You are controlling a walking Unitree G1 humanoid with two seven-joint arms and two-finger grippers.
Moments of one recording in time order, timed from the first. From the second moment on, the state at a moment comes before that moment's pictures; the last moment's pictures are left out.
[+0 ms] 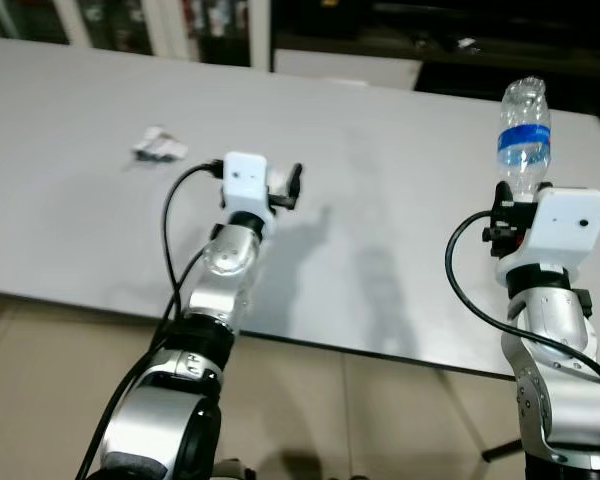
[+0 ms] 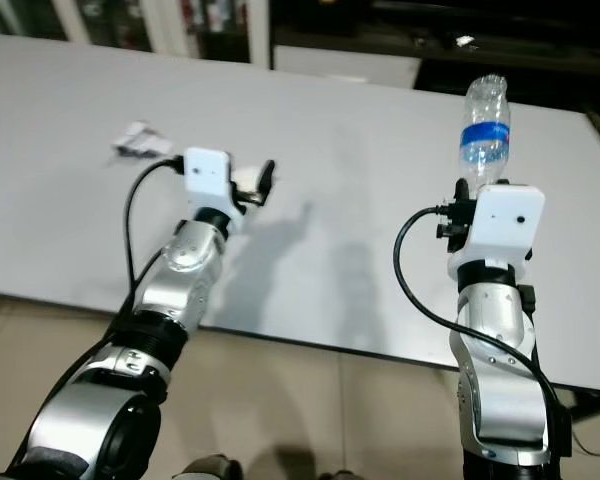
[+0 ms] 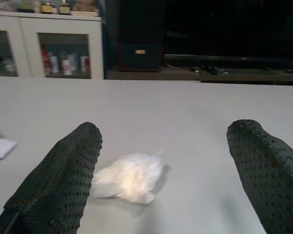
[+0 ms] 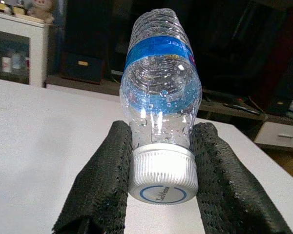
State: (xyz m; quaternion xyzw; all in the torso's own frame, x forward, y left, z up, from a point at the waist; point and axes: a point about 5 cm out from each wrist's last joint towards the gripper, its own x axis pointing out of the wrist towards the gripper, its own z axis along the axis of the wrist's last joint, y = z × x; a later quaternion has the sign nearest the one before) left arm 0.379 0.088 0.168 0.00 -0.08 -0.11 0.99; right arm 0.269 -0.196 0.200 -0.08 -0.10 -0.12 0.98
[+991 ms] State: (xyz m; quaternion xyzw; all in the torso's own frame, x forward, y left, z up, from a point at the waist) left arm 0.376 0.067 0.163 -0.01 -0.06 -0.13 0.99; right arm 0.267 -0.197 0.194 -0.09 -0.09 -0.13 0.98
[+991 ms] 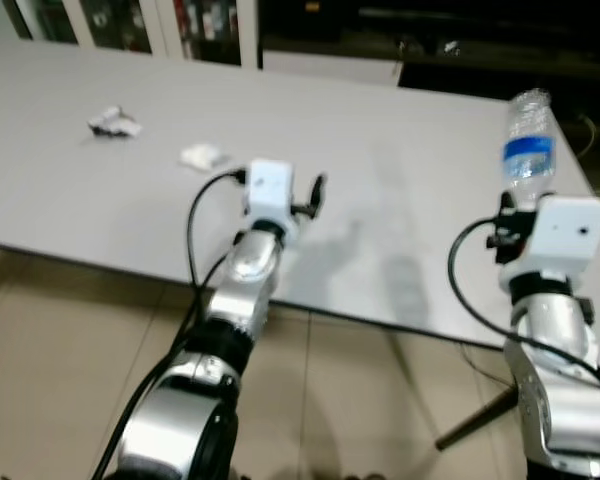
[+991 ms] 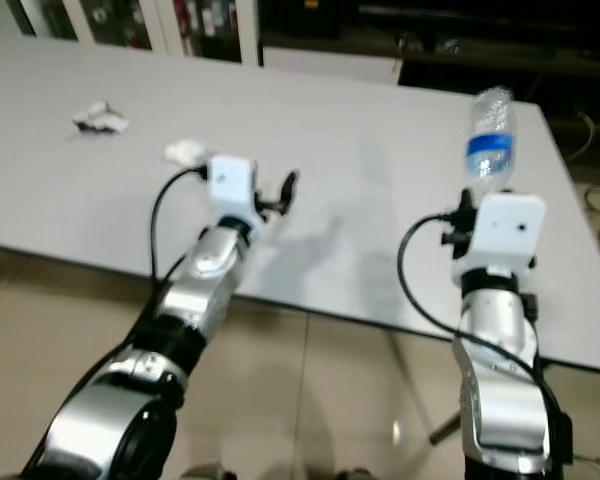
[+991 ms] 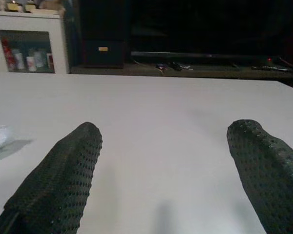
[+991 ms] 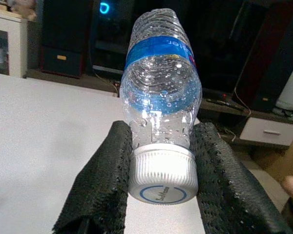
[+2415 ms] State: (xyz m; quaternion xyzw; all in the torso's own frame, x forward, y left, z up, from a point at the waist) left arm 0.378 0.070 0.158 -0.02 -0.05 -0.14 0.99; right arm 0.266 -0.197 0.191 -0.09 -0.08 -0.13 0.98
